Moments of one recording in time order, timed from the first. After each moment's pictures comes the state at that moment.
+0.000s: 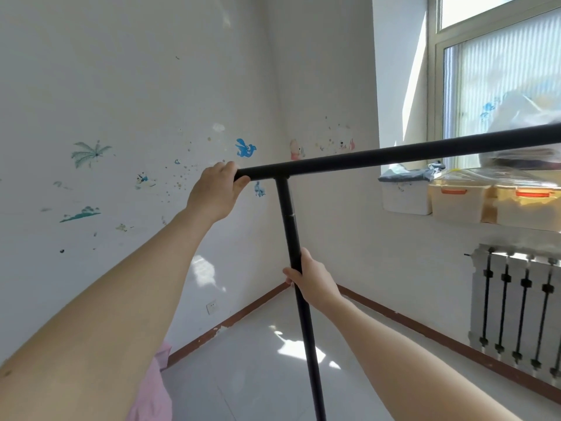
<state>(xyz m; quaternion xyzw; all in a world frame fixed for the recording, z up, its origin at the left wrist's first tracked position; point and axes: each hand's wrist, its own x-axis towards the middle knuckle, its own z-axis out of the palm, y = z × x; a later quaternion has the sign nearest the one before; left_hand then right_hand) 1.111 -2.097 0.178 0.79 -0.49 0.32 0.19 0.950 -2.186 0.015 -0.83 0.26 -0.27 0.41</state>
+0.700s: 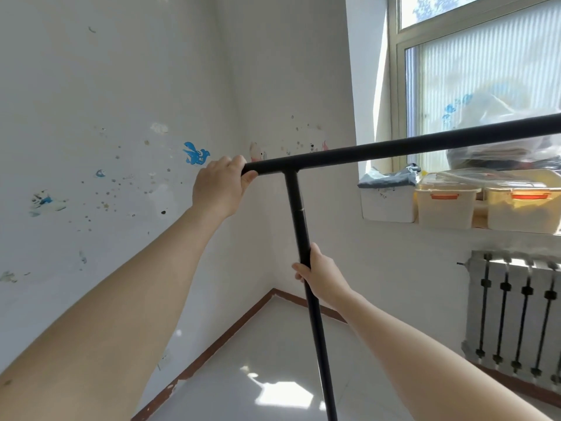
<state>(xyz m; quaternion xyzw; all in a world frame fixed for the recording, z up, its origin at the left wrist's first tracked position) 1.312 -2.317 0.174 0.72 -0.55 0.37 0.18 1.144 -2.373 0.011 -0.78 0.37 -0.32 0.39</state>
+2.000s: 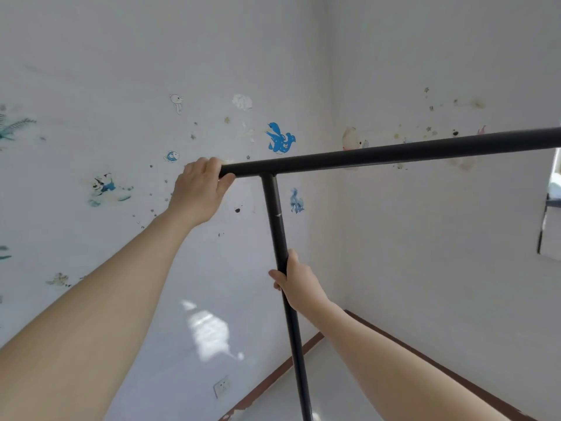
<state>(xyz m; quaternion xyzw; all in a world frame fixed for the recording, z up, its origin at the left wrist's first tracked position) 1.813 -2.375 0.165 0.79 -0.47 0.34 0.20 1.658 -2.470 0.006 -0.84 0.26 -0.26 0.40</state>
